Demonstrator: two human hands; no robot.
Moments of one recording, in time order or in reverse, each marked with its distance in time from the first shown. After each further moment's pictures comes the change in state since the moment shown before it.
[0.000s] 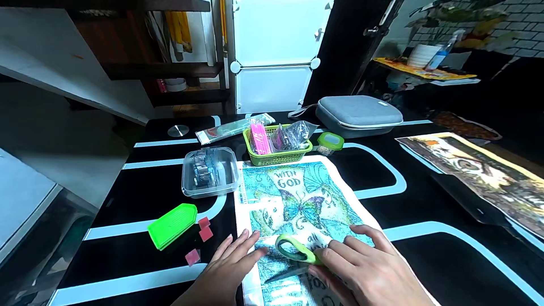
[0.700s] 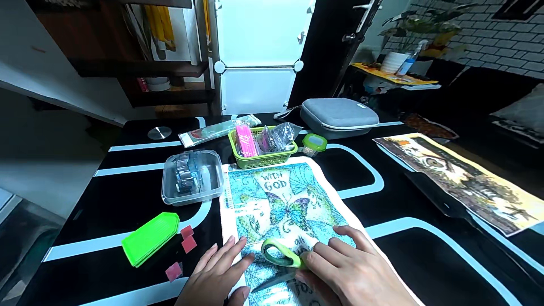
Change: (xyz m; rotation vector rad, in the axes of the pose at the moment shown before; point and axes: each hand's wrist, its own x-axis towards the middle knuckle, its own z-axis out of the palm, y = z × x) left_hand 0.001 -0.001 0.015 0.160 0.160 -0.012; right_hand 0.005 -0.003 -0.006 -0.008 -0.057 0.009
